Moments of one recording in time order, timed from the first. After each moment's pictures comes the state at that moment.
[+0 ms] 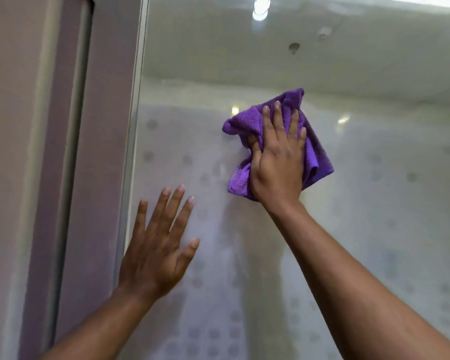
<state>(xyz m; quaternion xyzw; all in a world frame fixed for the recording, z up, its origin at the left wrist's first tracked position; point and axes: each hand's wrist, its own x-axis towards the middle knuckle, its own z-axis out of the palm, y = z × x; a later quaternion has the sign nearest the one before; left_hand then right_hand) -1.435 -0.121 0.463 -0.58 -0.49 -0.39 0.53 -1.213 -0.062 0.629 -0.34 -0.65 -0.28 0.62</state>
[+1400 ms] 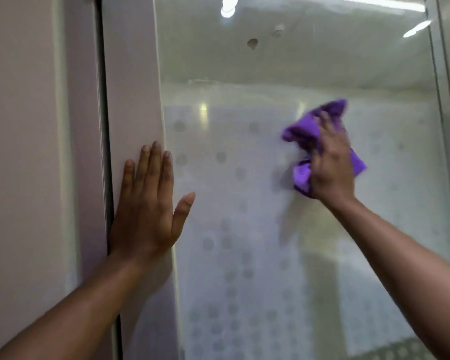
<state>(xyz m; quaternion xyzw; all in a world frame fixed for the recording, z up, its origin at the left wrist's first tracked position) -1.536 -0.149 0.537 -0.59 -0.45 -0.40 0.53 -1.189 -0.073 0.589 -0.38 -0.60 -0.24 0.66</state>
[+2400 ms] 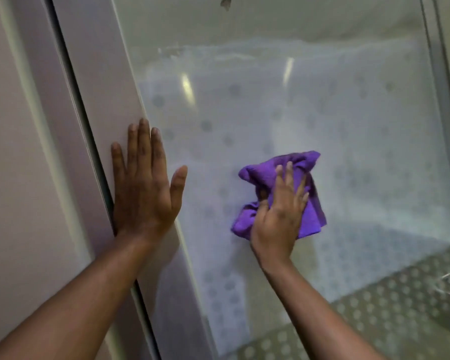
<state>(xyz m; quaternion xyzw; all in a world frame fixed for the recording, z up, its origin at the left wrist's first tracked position) -1.534 -0.148 0.537 -0.59 -0.46 -0.38 0.55 -1.337 -0.102 0.425 -0.44 -0.45 -0.14 0.76</state>
